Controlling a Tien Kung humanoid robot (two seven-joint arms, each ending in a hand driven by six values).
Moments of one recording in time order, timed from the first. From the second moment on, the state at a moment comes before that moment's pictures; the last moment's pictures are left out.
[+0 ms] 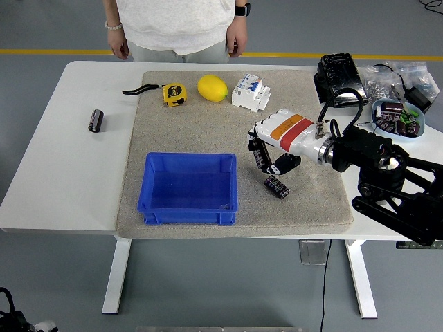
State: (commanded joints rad) left arm -0.26 0.18 -0.44 -0.24 1.24 -0.07 0.22; right arm 0.94 -0.37 0.29 1.27 -1.94 -0.14 -0.01
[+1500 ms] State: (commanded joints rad) left arm -0.28 0.19 -0.42 -0.24 1.23 -0.06 0.23; right arm 0.99 -0.41 0.27 1.35 -2.10 0.01 0.02
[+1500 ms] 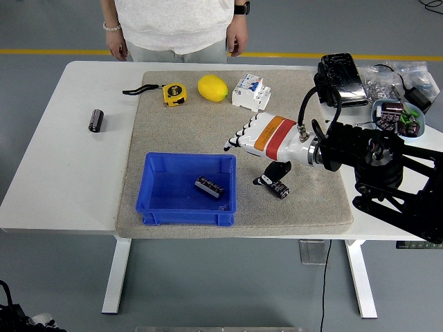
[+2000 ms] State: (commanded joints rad) left arm -0.28 0.19 -0.43 -0.23 1.23 -0.06 0.22; right arm 0.93 -0.40 0.24 1.24 -2.14 0.02 0.05
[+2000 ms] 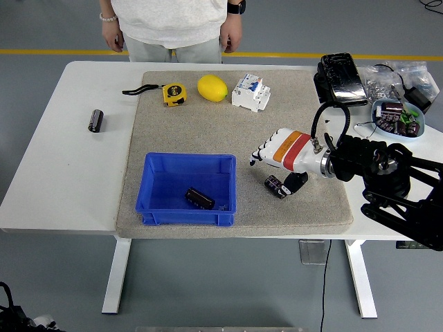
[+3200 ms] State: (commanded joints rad) left arm -0.27 0.18 -0.43 -0.24 1.24 -0.06 0.22; right arm 0.96 -0.37 0.15 1.13 -2.27 -0.05 0.12
